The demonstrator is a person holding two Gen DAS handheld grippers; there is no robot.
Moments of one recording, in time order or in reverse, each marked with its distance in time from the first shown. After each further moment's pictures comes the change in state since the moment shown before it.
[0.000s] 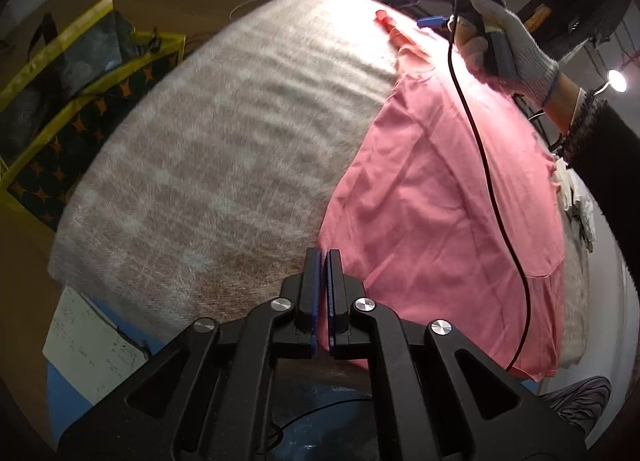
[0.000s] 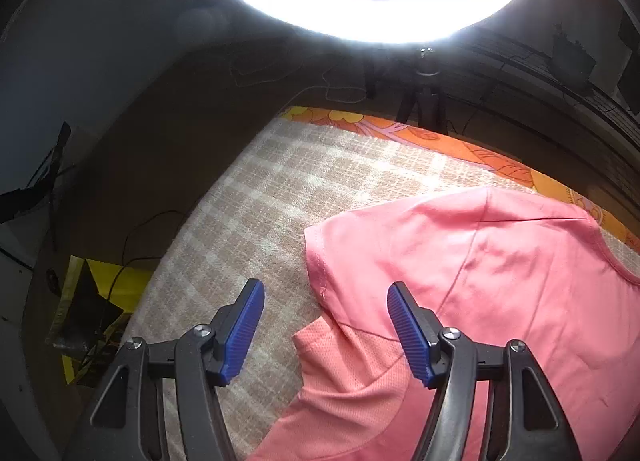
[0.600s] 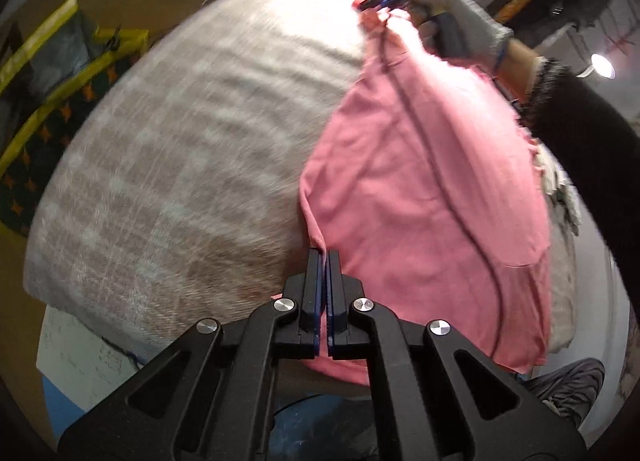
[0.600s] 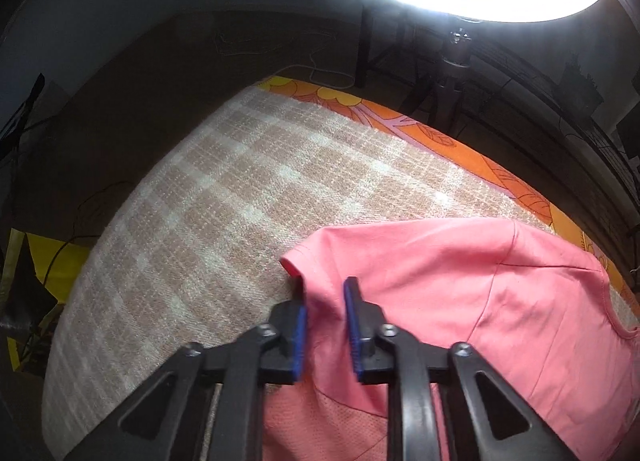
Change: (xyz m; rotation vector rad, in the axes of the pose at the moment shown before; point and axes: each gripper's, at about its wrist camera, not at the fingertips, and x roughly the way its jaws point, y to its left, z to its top) left arm -0.001 -0.020 0.007 0.078 0.012 -0.083; right arm 0.058 0.007 0.019 -0.120 0.051 -0.155
